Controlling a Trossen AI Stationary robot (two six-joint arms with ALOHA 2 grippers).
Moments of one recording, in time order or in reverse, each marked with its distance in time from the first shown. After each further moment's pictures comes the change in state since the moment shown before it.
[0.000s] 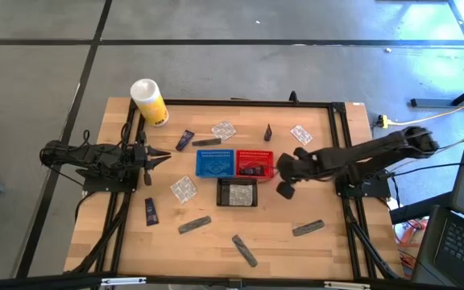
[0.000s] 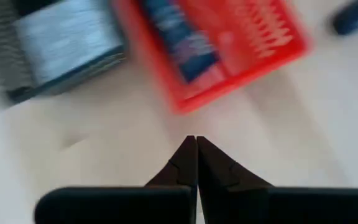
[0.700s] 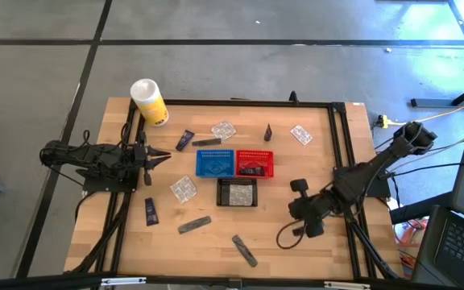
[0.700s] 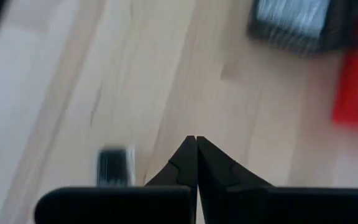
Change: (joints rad) left arm 0.000 0.000 0.000 0.000 0.000 0.000; right arm 0.453 0.003 0.001 0.027 -0.027 -0.304
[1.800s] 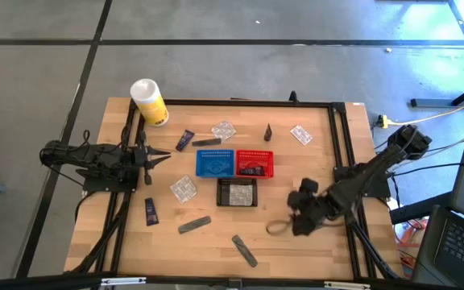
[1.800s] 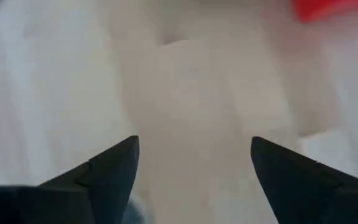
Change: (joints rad) left arm 0.000 0.000 0.000 0.000 -0.008 0.159; right arm 0.007 0.091 0.000 -0.073 0.114 0.595
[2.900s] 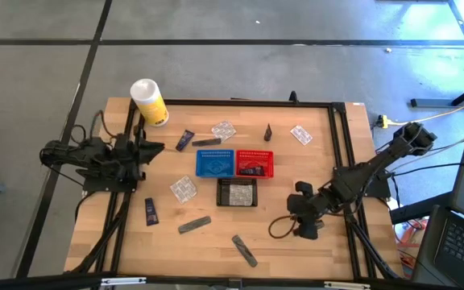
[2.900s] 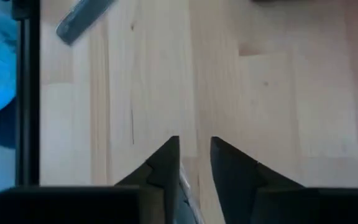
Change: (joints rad) left arm 0.000 0.001 0.000 0.450 0.061 -0.241; right arm -0.032 -0.088 0.000 0.112 -0.219 -0.221
